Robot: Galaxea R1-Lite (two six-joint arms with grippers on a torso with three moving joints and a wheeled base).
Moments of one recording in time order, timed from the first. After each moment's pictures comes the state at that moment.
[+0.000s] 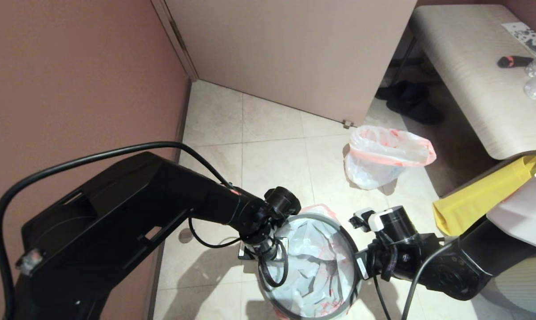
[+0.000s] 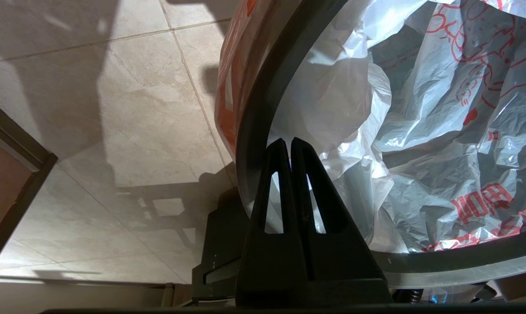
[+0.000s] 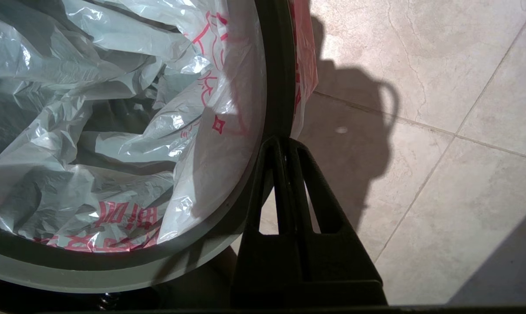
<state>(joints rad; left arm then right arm) -0.68 2.30 -1.50 0.42 0.25 -0.53 0.49 2.08 -0.77 -0.49 -0.17 0.05</state>
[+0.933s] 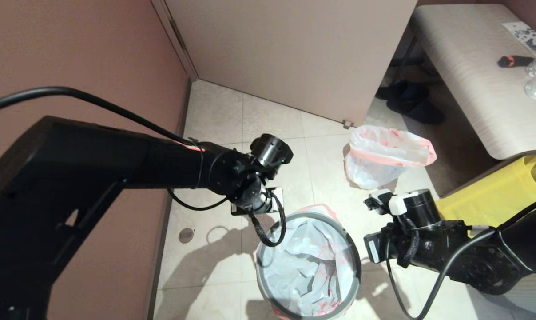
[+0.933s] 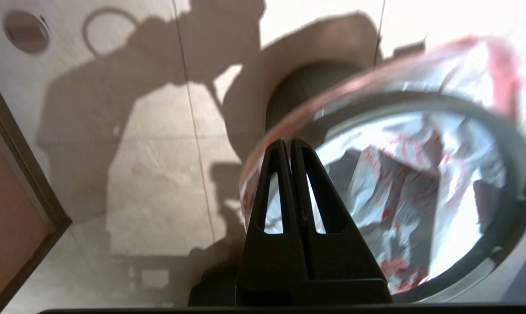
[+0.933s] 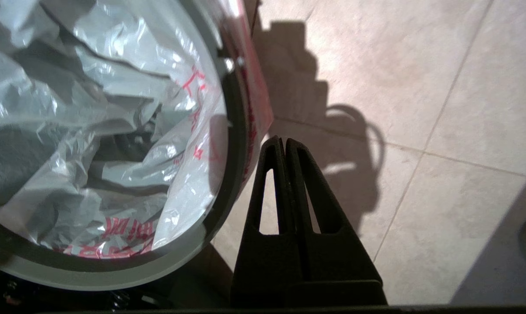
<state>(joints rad) -0.66 2.13 -1.65 0.43 0.39 -0.54 0.46 1.92 -0.76 -0.48 -0.18 0.06</state>
